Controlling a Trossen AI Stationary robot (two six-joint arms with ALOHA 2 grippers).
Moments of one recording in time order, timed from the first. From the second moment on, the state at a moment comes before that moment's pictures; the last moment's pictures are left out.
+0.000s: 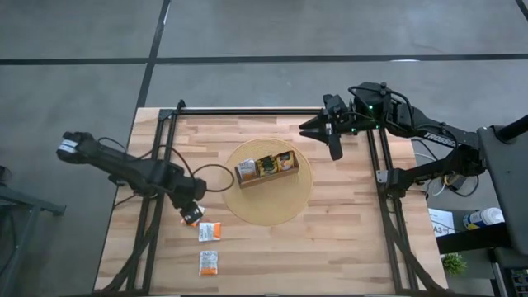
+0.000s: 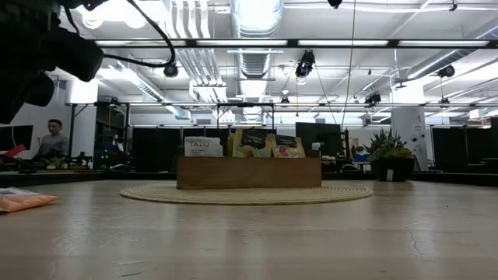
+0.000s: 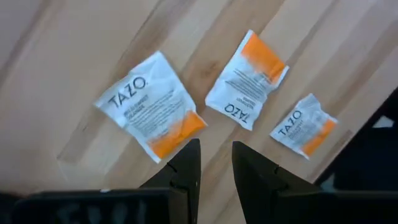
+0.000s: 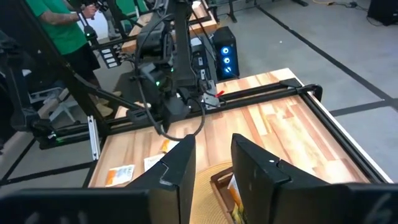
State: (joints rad) left arm -0.27 1.04 0.73 -0.96 0.26 -0.97; right arm -0.26 1.19 1.38 -0.49 -0.29 0.18
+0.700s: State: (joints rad) left arm -0.34 1.03 0.59 -0.83 0.14 -0.54; right arm -0.26 1.19 1.38 -0.50 -0.29 0.21
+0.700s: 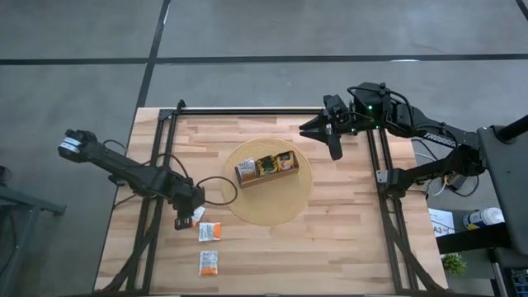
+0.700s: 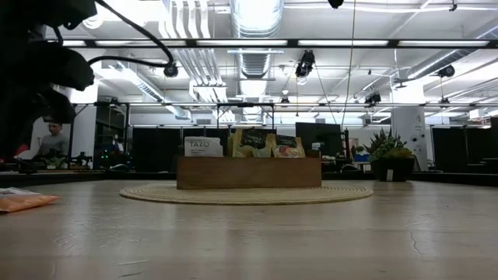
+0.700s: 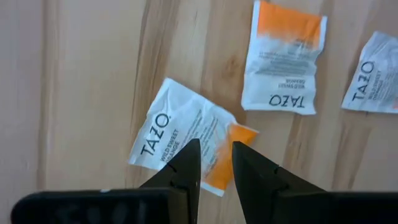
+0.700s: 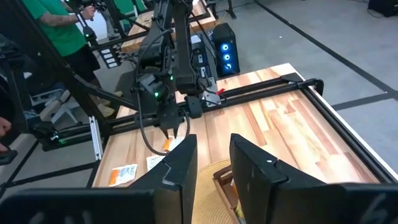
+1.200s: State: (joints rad) left arm -0.34 1.09 0.58 -0.82 0.06 -0.52; right arm -0.26 1.19 1.38 -0.50 -0.29 0.21
